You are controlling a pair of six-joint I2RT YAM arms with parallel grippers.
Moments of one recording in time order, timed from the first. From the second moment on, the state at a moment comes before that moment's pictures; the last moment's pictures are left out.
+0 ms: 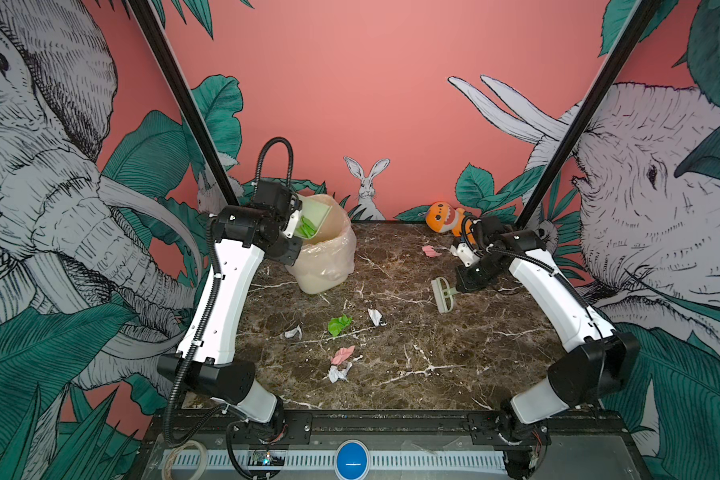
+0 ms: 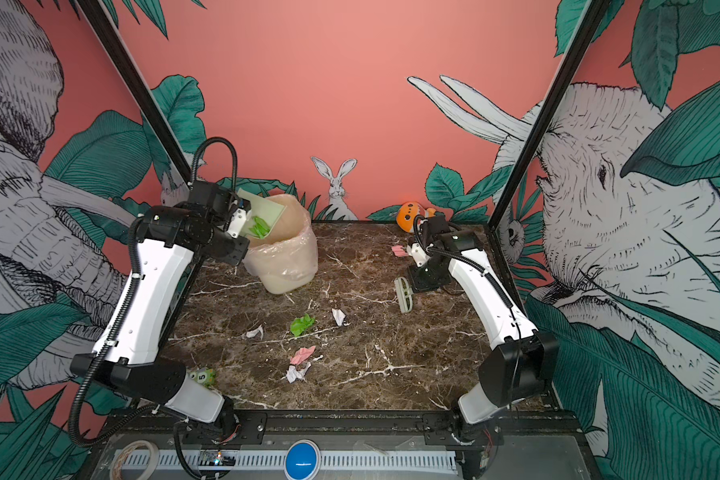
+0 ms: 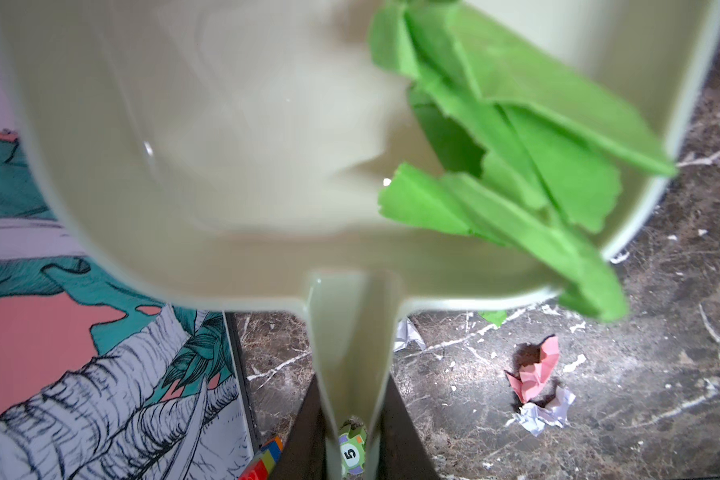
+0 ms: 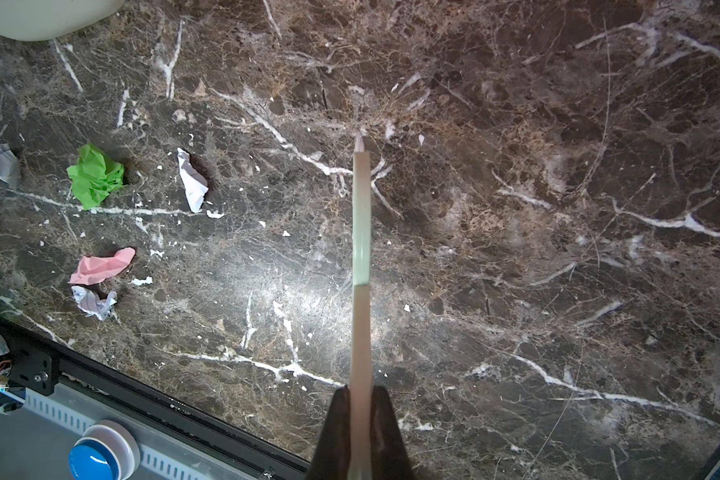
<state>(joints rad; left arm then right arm) -0.23 1.55 1.99 -1.48 -0.18 0.16 0.27 1.55 1.56 -1.30 -0.19 -0.02</state>
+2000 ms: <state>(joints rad) -0.40 1.58 1.57 -0.83 -1.12 1.00 0.27 1.56 1.59 -1.34 -0.21 -0.03</state>
